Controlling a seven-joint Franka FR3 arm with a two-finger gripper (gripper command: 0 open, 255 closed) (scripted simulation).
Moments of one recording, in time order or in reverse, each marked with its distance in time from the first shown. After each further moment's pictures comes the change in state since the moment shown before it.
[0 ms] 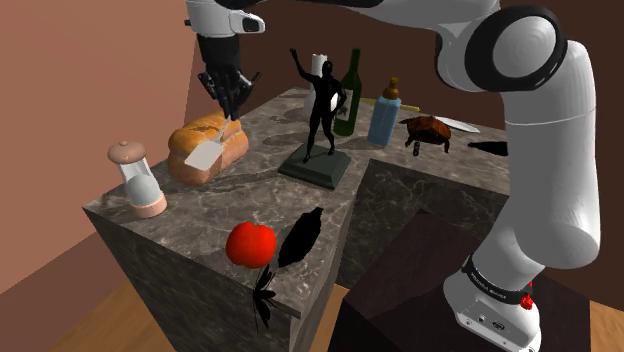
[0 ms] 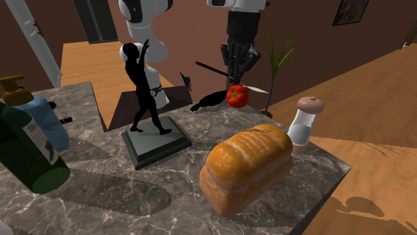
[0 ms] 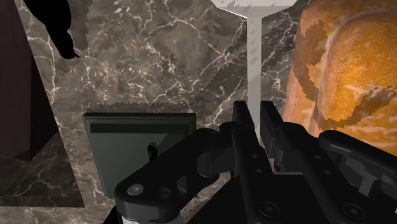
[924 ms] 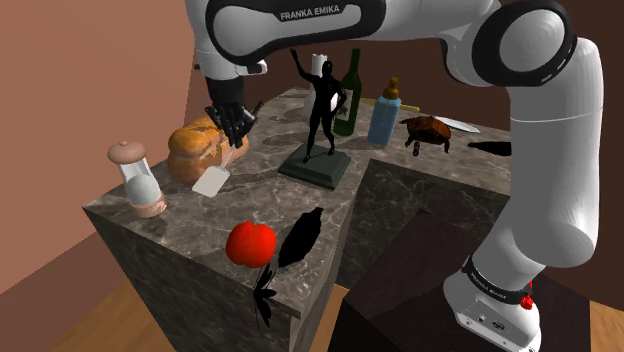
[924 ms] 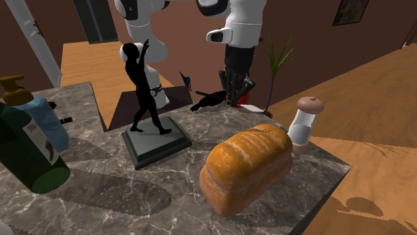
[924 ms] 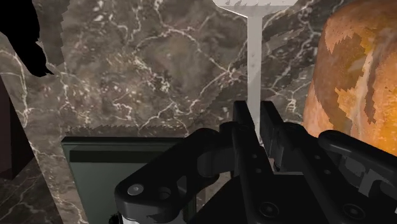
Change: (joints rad) arm -0.053 -0.041 0.001 -0.258 0.013 0.214 0.020
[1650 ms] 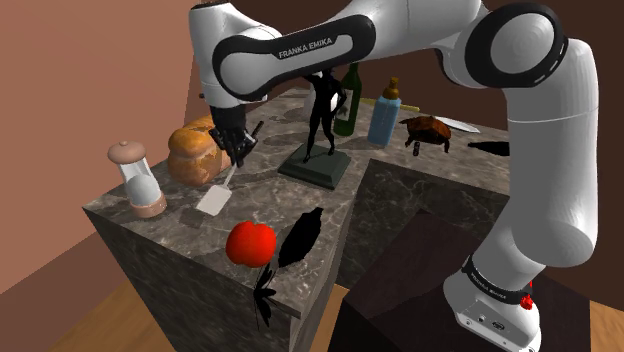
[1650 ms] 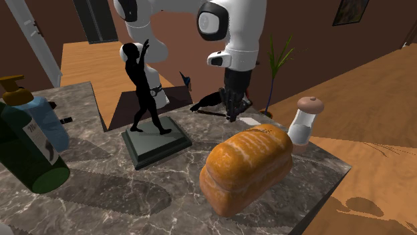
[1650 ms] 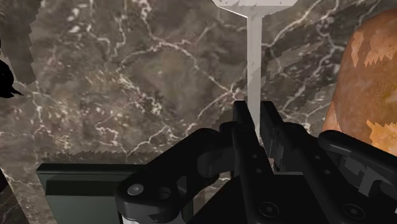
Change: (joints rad) arm -0.009 0.023 -0.009 -0.116 -0.017 0.134 0.022
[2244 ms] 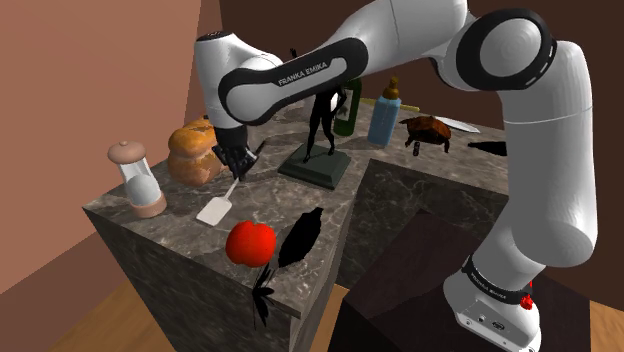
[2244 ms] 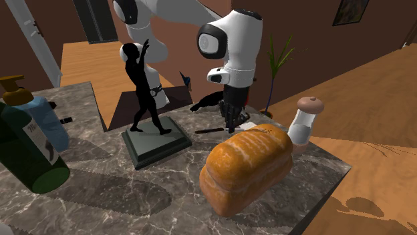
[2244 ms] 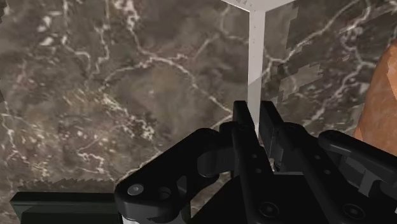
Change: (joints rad) arm -0.002 0.032 -0.012 -0.075 -0.022 0.102 0.020
